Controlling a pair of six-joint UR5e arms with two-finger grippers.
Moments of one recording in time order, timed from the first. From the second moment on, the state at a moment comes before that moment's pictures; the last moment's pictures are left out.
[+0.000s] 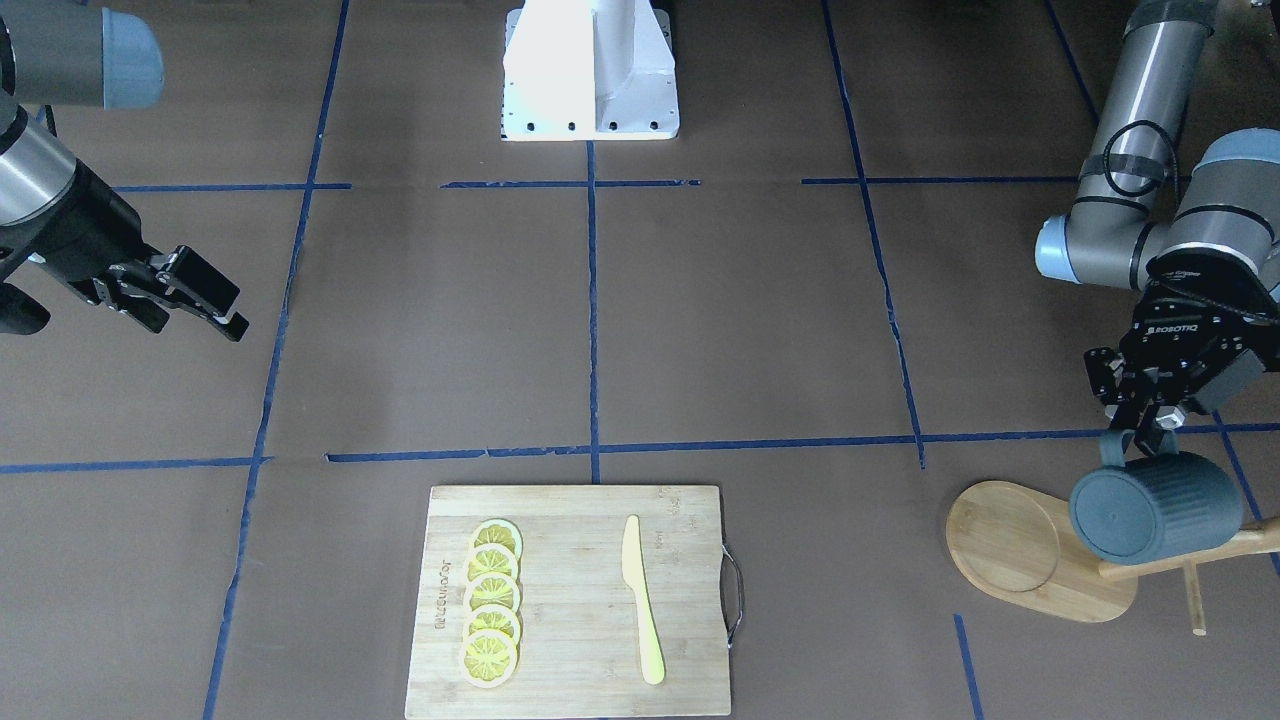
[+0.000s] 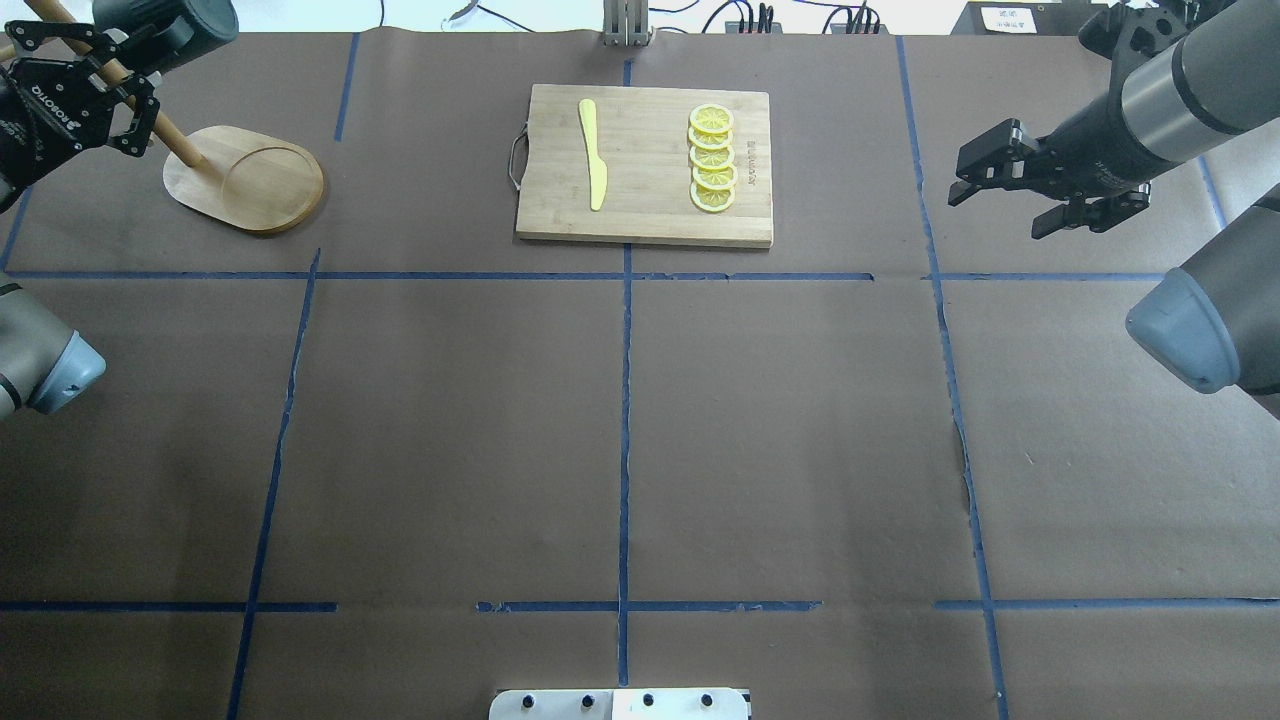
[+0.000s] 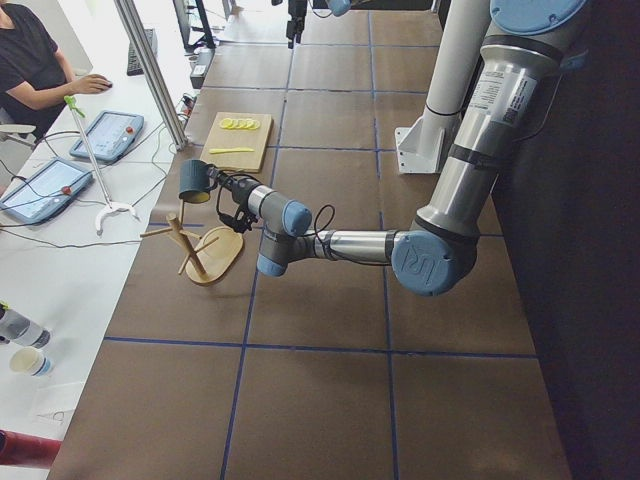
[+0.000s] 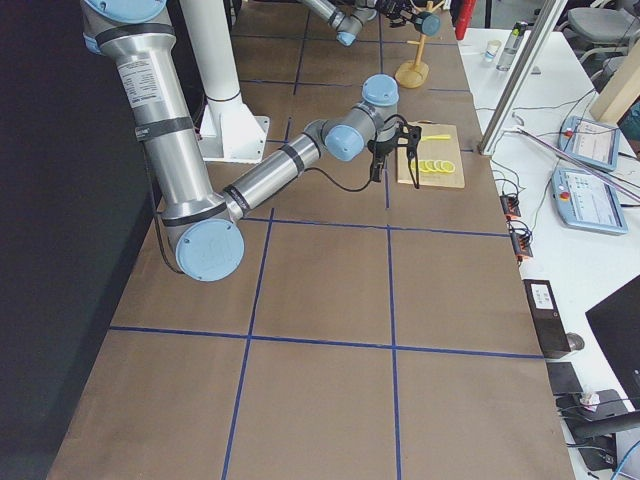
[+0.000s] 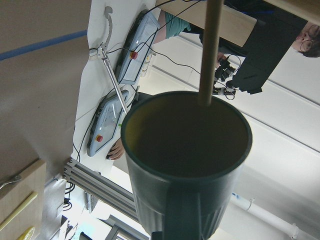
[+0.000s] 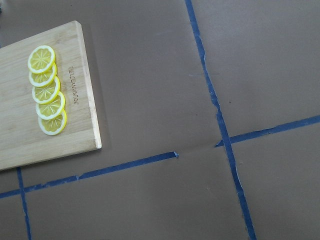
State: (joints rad) left arm -1.01 -1.89 -1.12 -3.61 -1.52 -2.73; right arm 1.04 -1.28 1.91 -1.40 2.25 1.16
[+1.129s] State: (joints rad) left arm -1.01 -1.88 -1.01 -3.68 -1.50 -2.76; right arm 1.04 -1.29 1.92 -1.41 2.25 1.16
